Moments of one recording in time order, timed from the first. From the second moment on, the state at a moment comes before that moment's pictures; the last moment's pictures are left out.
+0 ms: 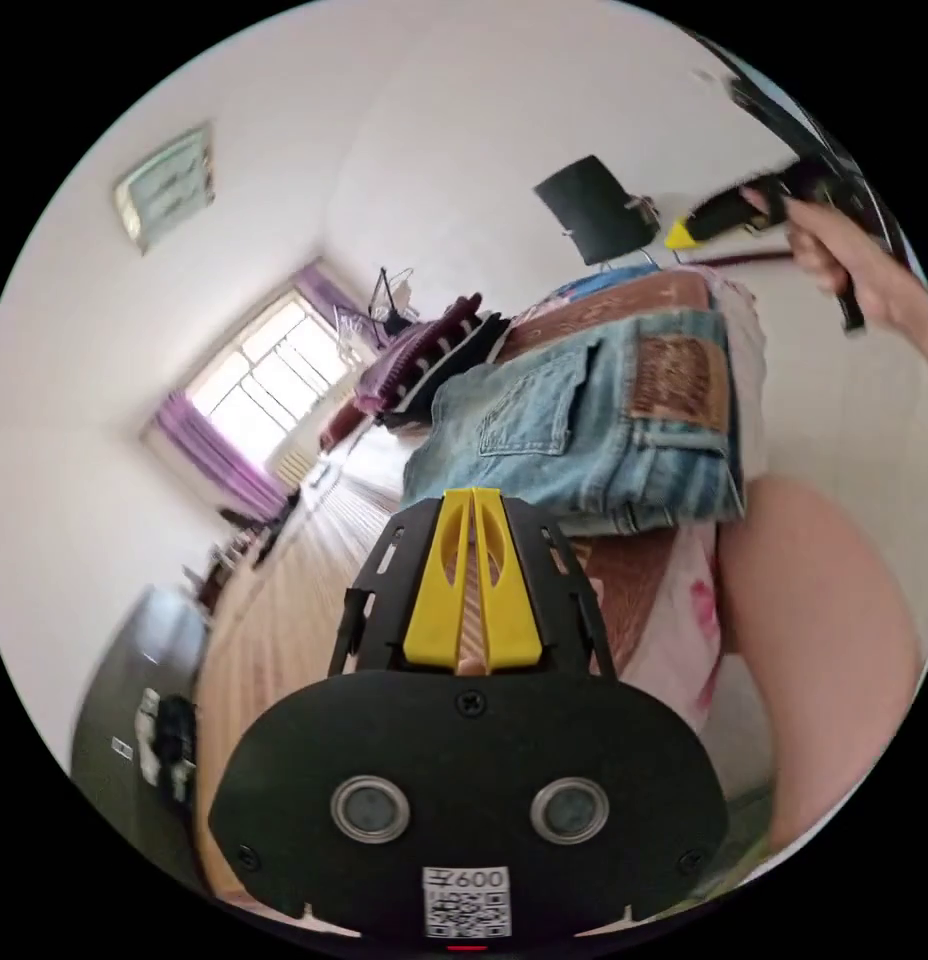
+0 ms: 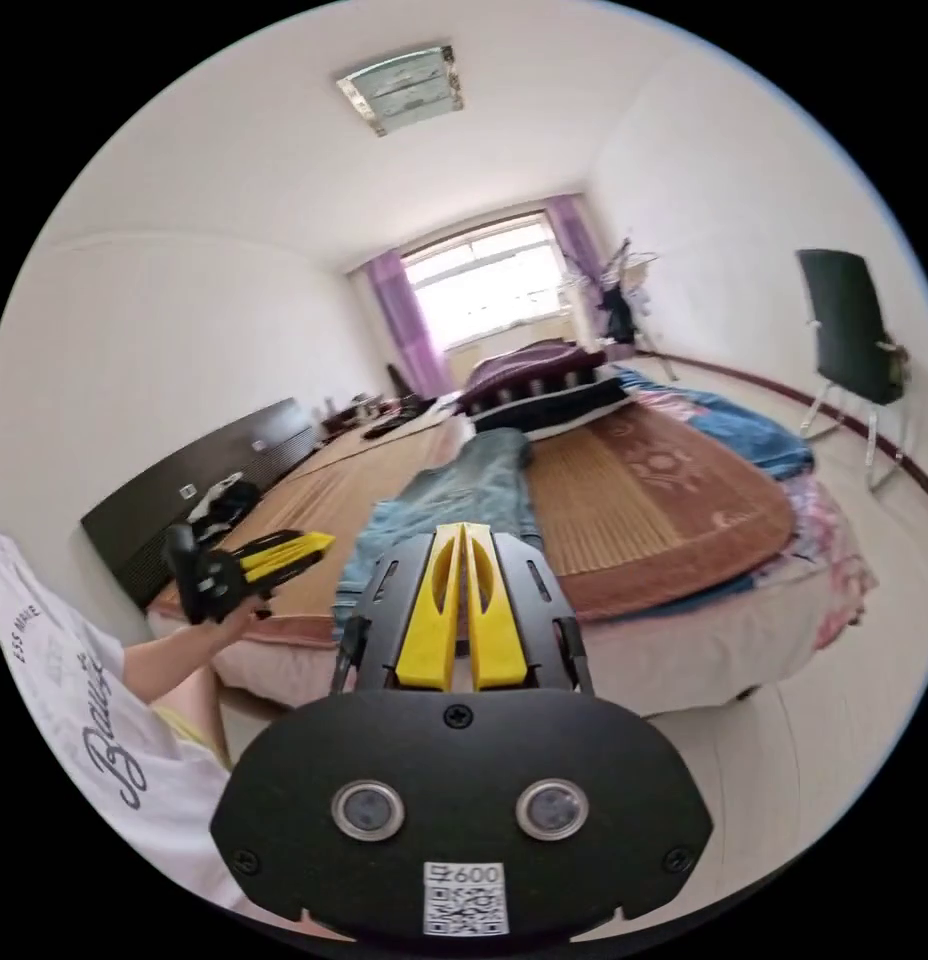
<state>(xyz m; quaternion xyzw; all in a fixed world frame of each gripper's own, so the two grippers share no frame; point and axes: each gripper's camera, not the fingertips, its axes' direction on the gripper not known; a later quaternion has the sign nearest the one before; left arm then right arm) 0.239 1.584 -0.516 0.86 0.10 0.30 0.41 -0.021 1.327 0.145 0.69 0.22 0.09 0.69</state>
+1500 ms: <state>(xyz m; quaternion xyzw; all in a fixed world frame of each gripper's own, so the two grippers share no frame) 0.098 1.521 -0.478 0.81 0.17 0.39 0.40 0.045 1.498 0.067 0.57 0.11 0.13 0.80</state>
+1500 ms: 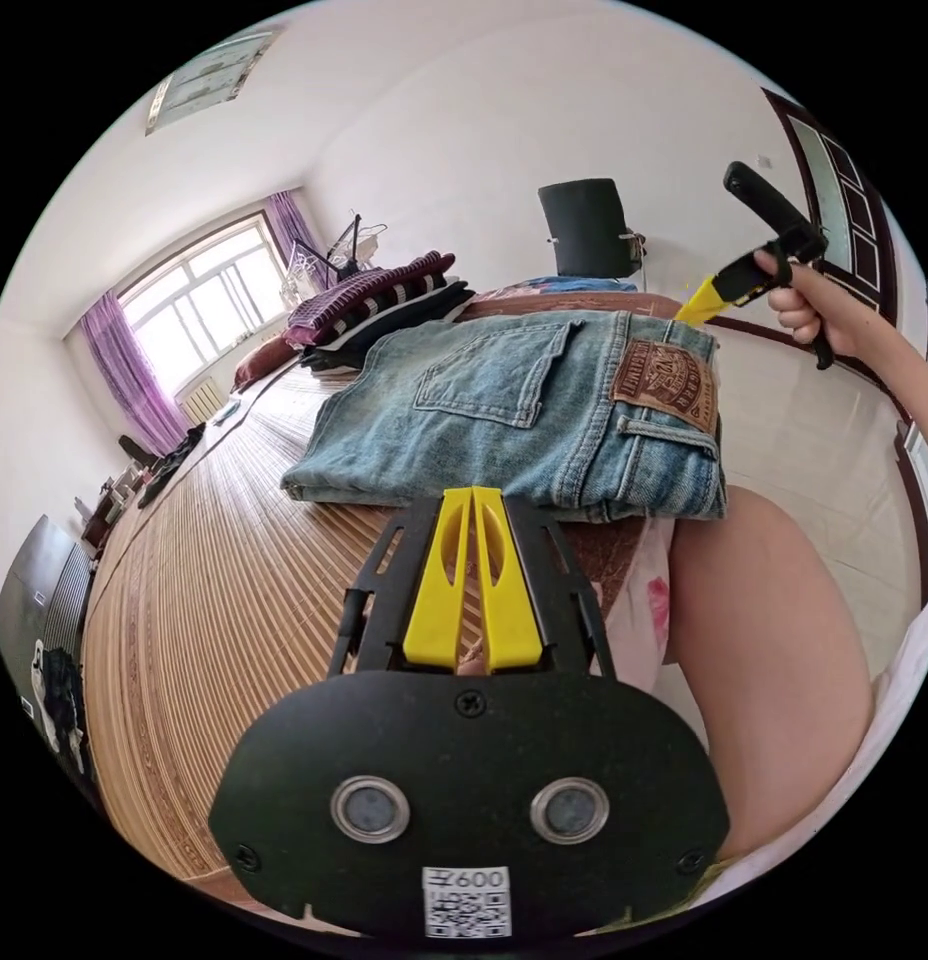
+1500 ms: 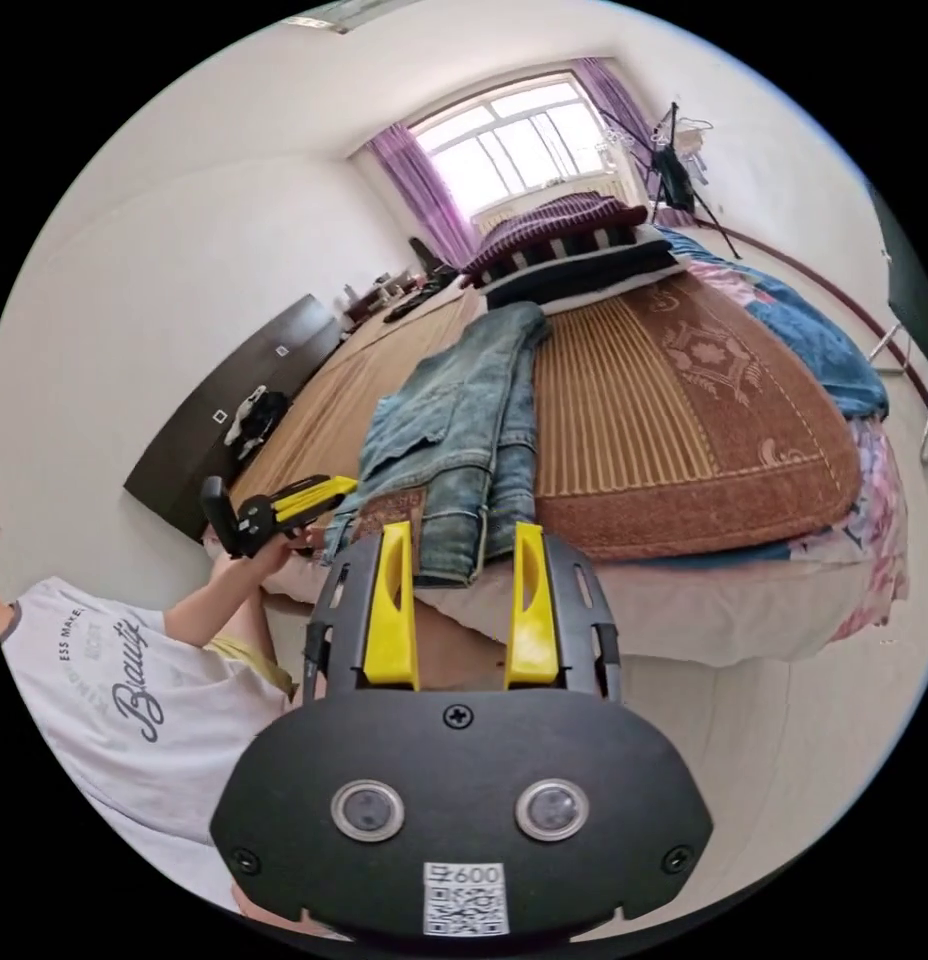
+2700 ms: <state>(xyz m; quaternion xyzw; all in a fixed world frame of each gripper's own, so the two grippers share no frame) 0.020 1.541 -0.454 0.70 0.27 0.46 0.48 -0.089 1.483 -0.160 0.38 0.14 0.18 0.90</state>
